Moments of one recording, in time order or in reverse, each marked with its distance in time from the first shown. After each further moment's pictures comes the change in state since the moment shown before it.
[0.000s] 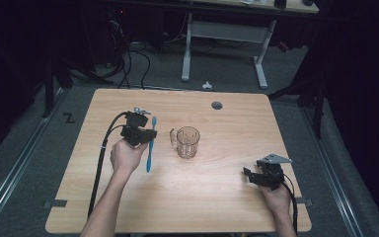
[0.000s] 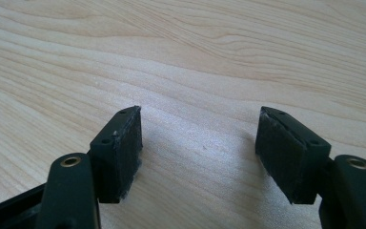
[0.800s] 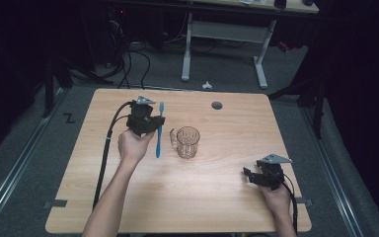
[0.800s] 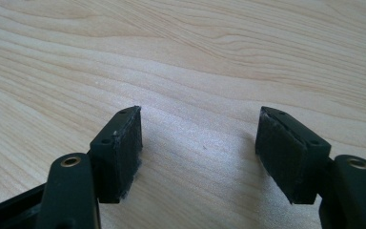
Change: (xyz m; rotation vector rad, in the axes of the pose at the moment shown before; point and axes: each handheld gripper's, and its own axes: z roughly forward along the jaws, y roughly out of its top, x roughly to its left) left arm -0.007 0.029 -0.002 -0.174 -0.056 0.043; right arm 0.000 0.000 0.000 -0.001 0.000 0.000
